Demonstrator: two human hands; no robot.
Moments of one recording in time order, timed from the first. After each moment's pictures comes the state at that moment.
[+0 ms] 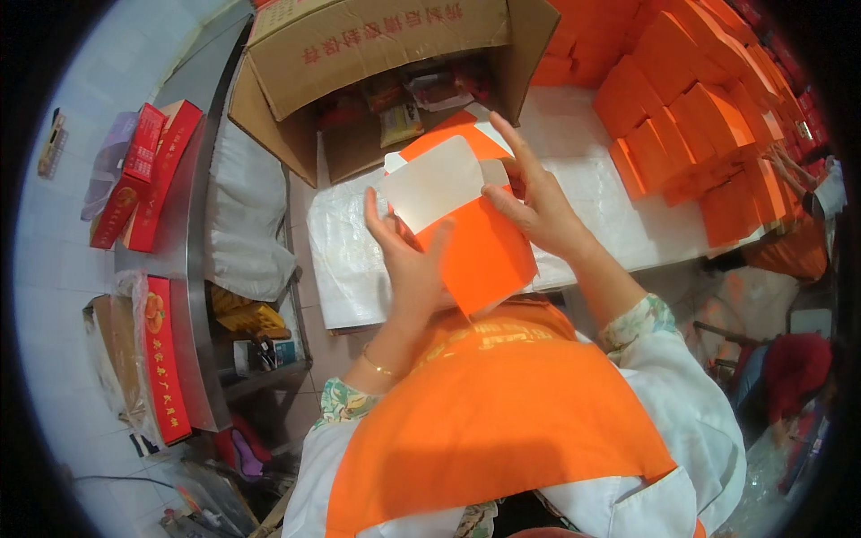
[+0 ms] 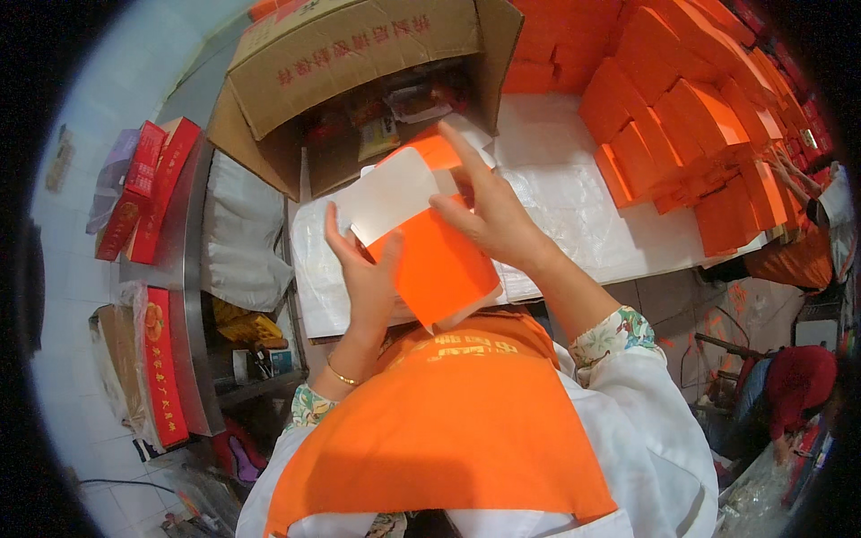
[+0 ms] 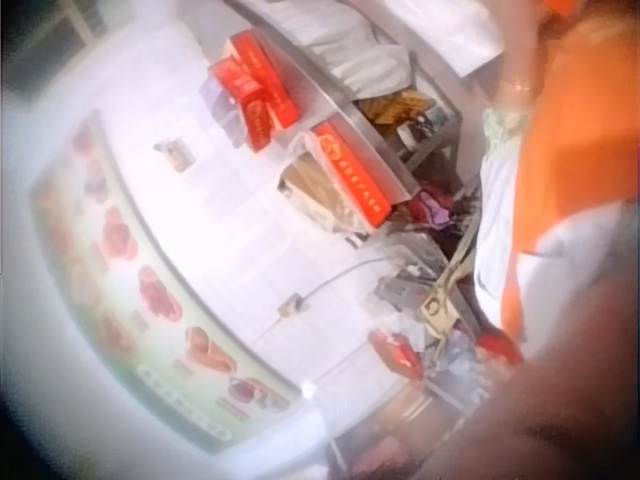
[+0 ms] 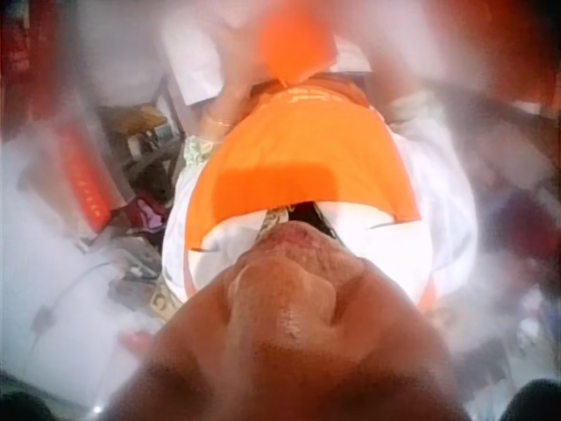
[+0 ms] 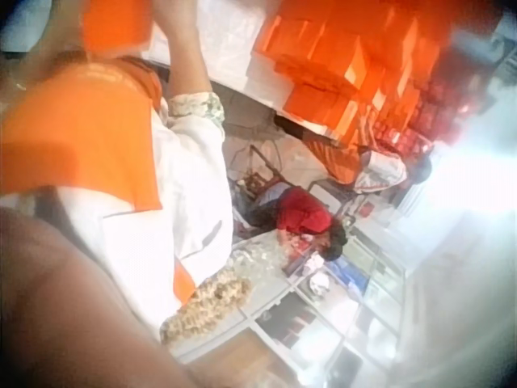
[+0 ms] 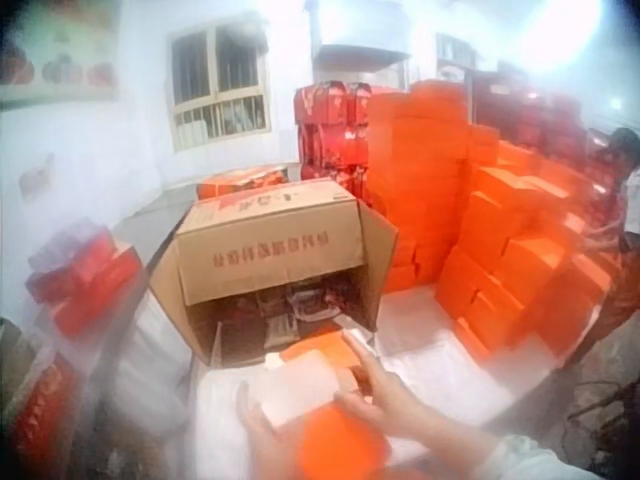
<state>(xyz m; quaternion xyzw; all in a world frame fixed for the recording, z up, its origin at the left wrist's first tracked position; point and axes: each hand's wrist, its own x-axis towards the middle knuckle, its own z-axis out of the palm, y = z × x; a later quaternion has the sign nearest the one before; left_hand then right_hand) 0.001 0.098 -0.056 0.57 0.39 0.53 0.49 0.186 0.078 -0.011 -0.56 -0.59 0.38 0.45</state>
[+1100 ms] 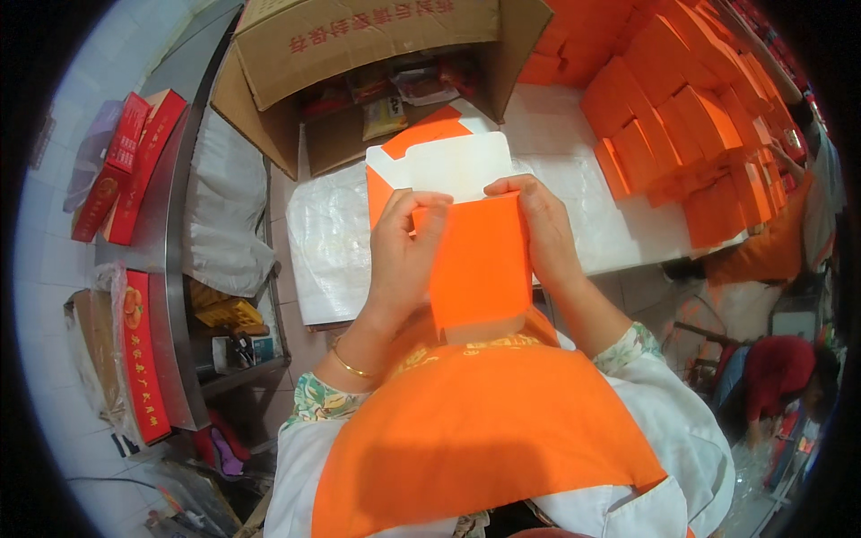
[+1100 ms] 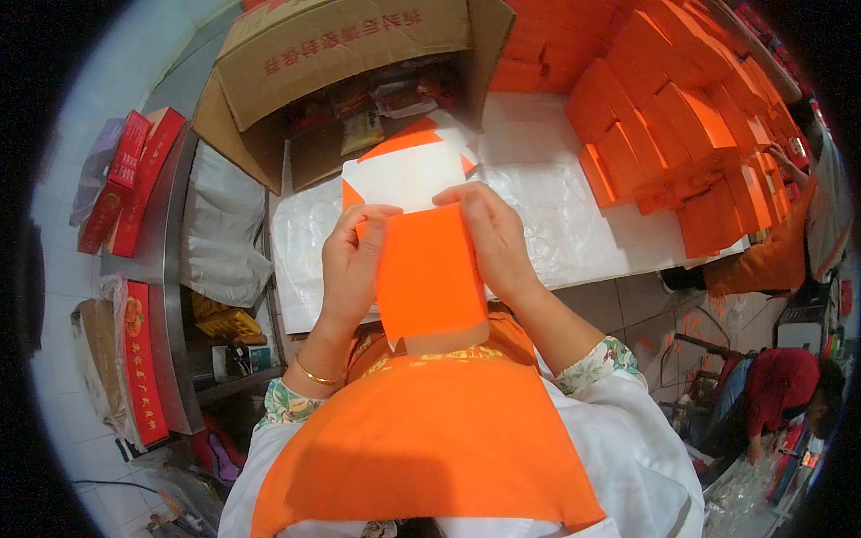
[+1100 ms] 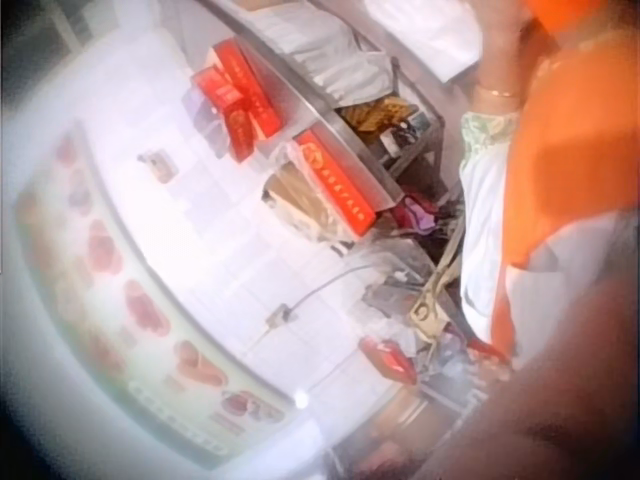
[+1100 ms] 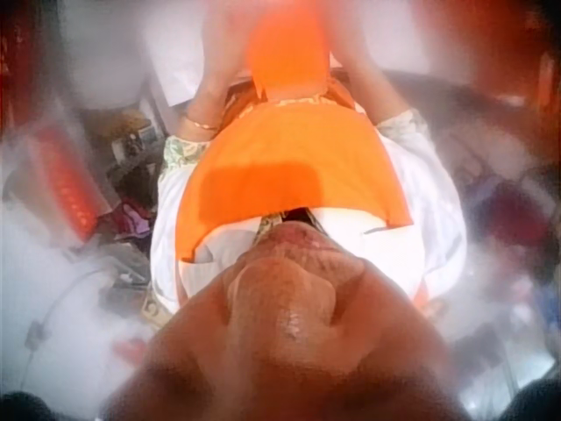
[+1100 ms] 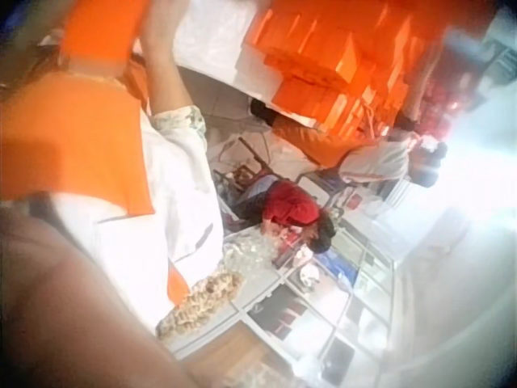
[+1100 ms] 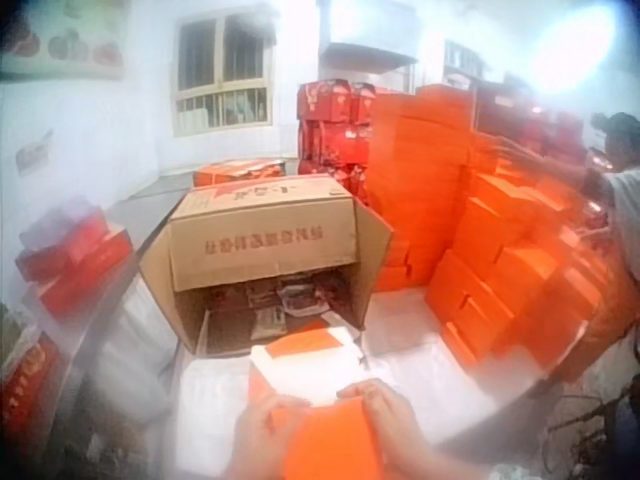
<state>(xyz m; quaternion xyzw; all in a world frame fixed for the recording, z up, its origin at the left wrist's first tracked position) -0.006 0.103 -0.023 0.70 0.35 0.40 0.49 0.179 0.040 -0.027 -0.54 -0.50 0.36 0.57</state>
